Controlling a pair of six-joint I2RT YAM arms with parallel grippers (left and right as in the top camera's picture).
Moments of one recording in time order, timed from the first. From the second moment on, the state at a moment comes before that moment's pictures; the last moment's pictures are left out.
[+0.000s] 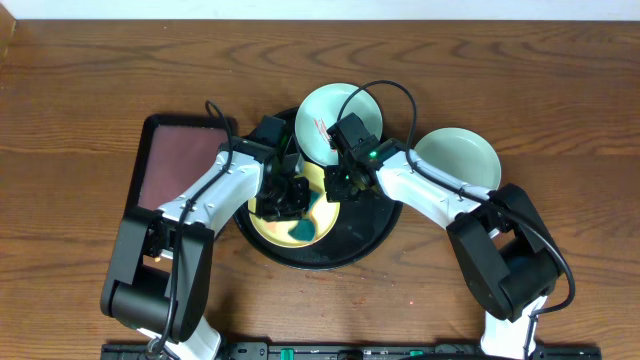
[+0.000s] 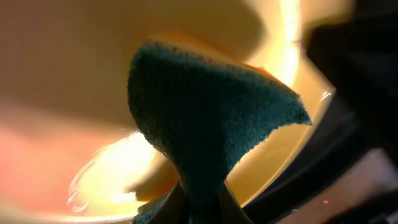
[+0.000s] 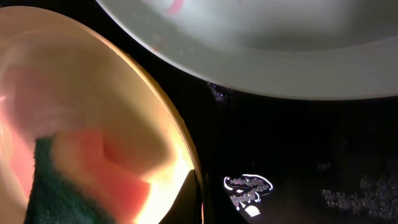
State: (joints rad) left arm -0.33 1.78 1.07 -0.81 0.43 -0.35; right arm 0.63 2.00 1.28 -0.53 -0.21 0.52
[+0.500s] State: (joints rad) left arm -0.34 1.78 1.08 -0.76 -0.03 -0.68; right arm 0.63 2.00 1.28 -0.53 -0.21 0.52
